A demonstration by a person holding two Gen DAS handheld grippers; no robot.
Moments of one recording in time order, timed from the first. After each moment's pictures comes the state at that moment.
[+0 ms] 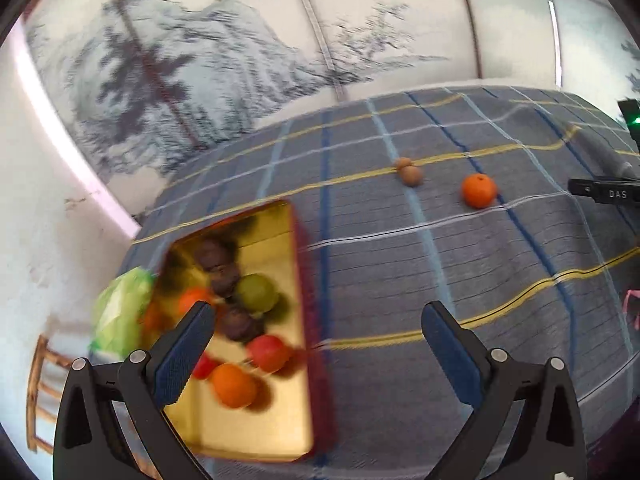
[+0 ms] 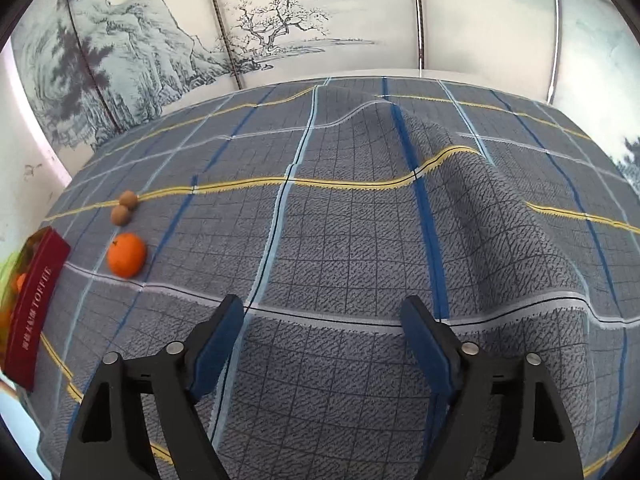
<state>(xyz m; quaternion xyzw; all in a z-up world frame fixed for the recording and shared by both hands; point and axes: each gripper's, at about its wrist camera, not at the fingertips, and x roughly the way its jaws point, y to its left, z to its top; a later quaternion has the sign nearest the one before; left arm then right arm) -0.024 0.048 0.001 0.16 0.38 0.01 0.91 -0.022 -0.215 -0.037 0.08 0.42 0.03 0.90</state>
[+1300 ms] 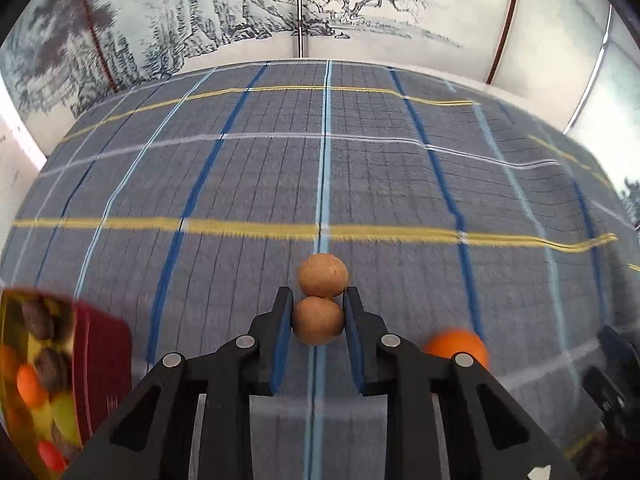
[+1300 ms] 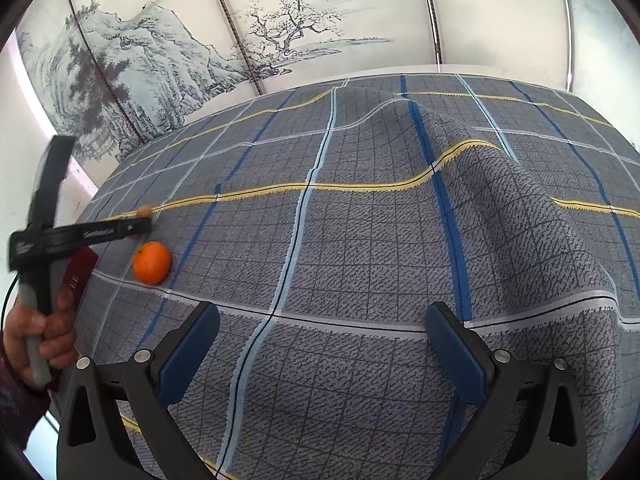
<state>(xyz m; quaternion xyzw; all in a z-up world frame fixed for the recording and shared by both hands) 0.153 -0.007 -0.042 0.00 0.48 -0.04 0.88 -0.025 -0.219 -0.036 0.11 0.41 0.07 0.90</state>
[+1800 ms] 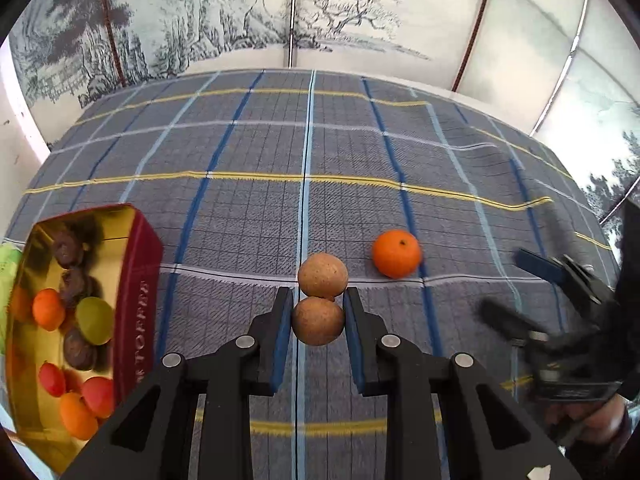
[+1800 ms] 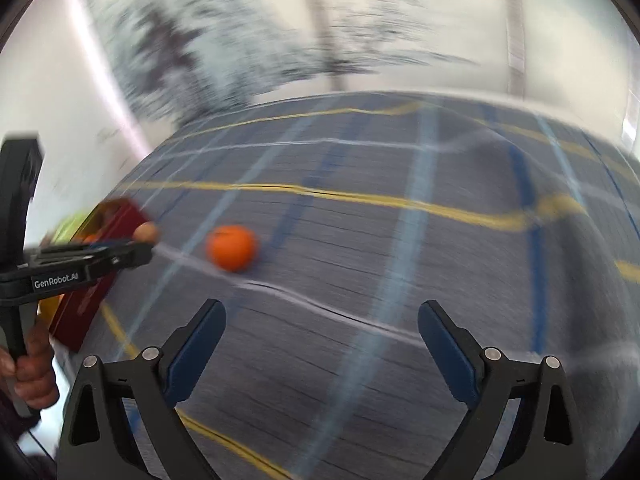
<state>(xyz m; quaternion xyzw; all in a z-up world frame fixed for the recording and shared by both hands) 0.059 0.001 -0.006 -0.02 0.46 -0.08 0.88 -0.017 -0.145 -0.012 0.02 0.39 0.22 0.89</state>
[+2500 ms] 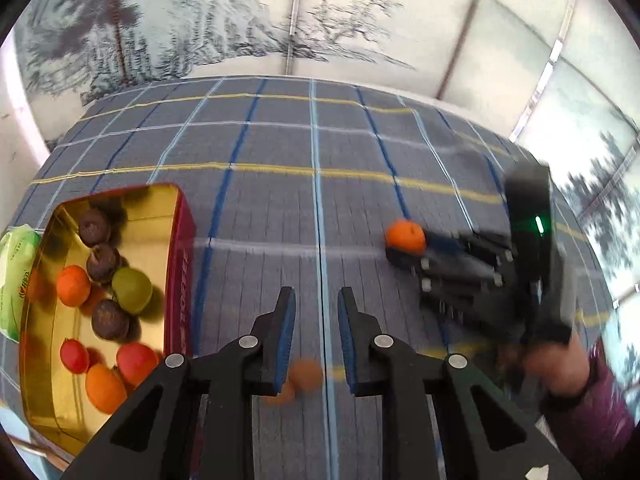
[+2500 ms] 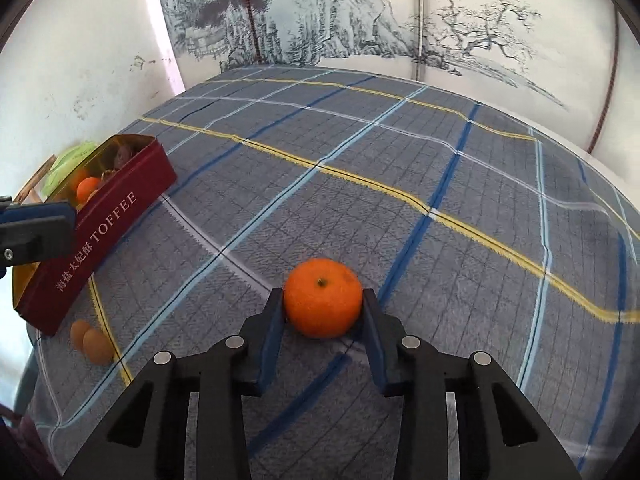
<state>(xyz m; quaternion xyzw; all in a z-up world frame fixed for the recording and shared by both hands) 0.011 0.046 0.012 -0.01 0.45 -0.11 0.89 0.011 -0.066 -0.036 -0.07 0.41 0.23 0.88</state>
